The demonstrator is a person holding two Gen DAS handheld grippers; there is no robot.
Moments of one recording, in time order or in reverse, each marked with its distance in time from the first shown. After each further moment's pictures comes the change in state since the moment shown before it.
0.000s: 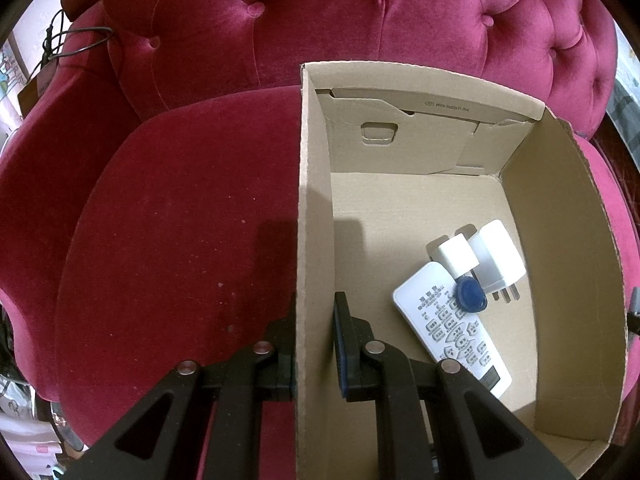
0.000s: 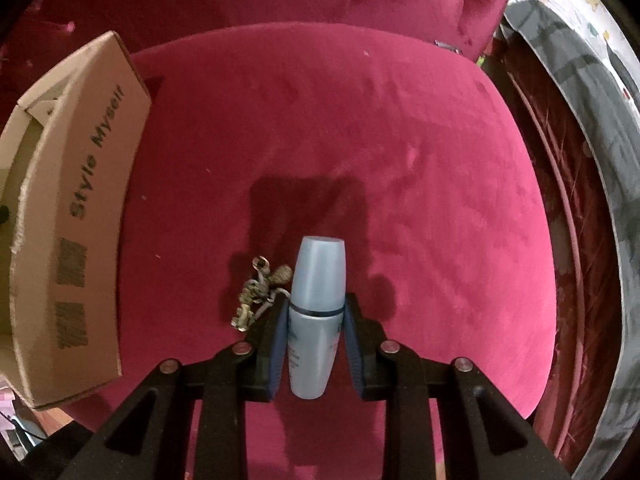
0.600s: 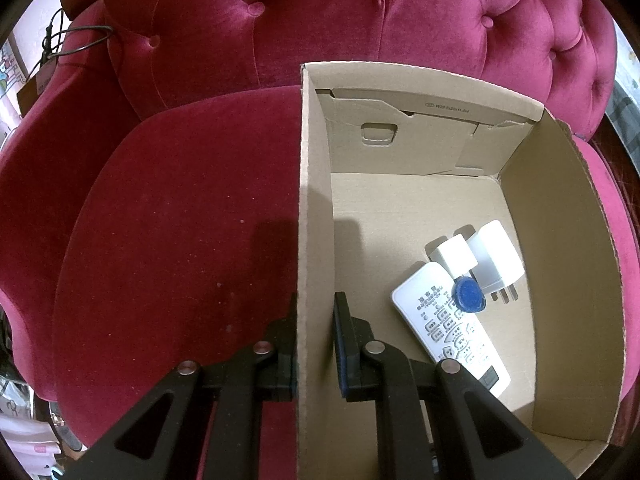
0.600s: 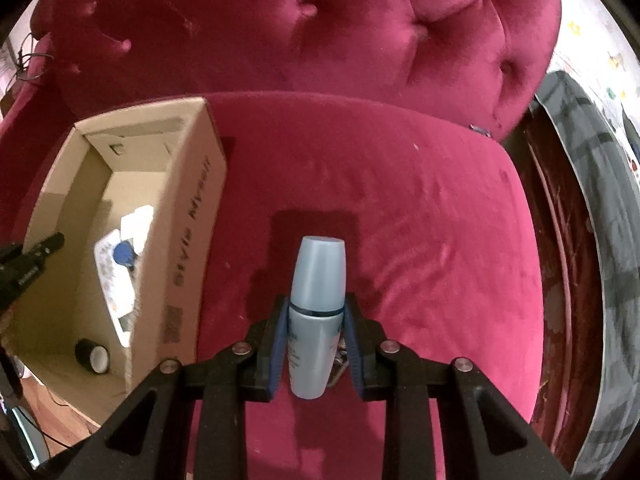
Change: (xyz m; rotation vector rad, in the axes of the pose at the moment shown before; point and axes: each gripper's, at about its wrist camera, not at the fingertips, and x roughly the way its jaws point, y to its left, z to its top) left arm -0.001 0.003 0.000 0.001 0.000 -0.008; right arm -0.056 0.045 0.051 -0.106 -0.130 0.040
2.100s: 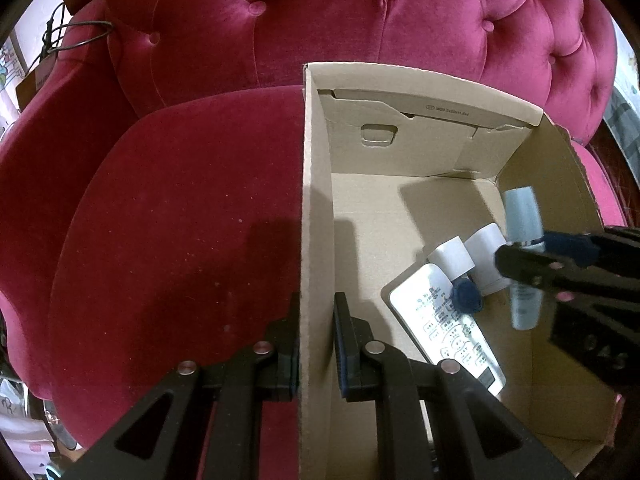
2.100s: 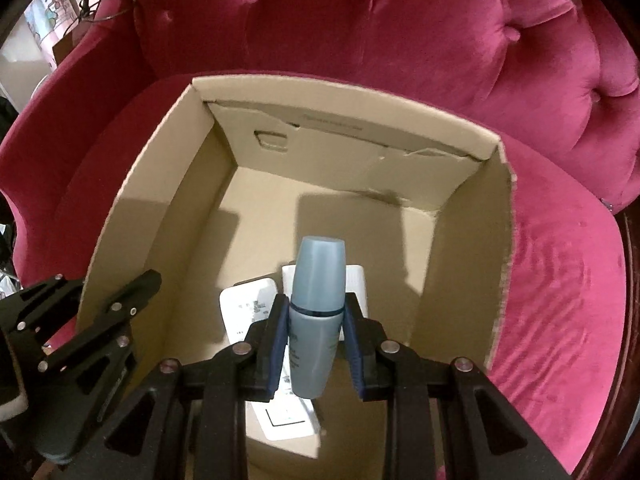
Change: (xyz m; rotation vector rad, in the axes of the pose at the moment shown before) left arm 0.000 0.005 0.000 -0.010 -0.001 -0.022; right arm 0.069 0.181 0.056 -0.181 0.049 0.179
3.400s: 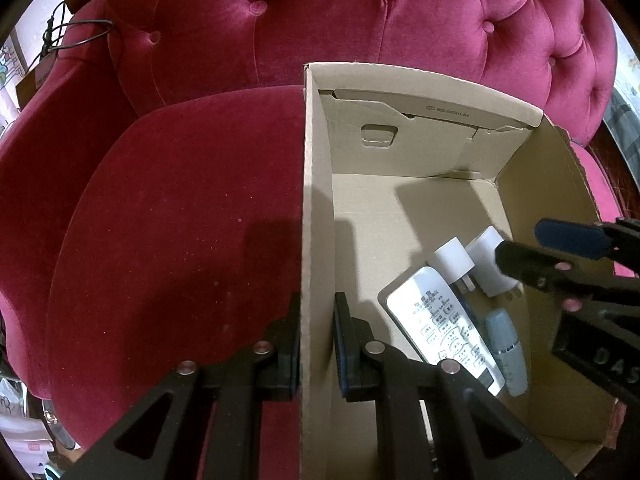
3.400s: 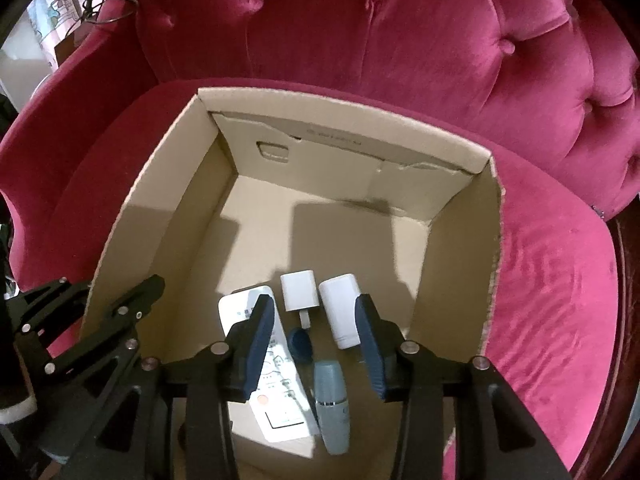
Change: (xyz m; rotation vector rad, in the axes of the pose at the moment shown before) left arm 0.001 0.002 -0.001 0.000 -0.001 -0.007; right arm -0.014 0.005 0.000 -0.010 -0.036 -0.034
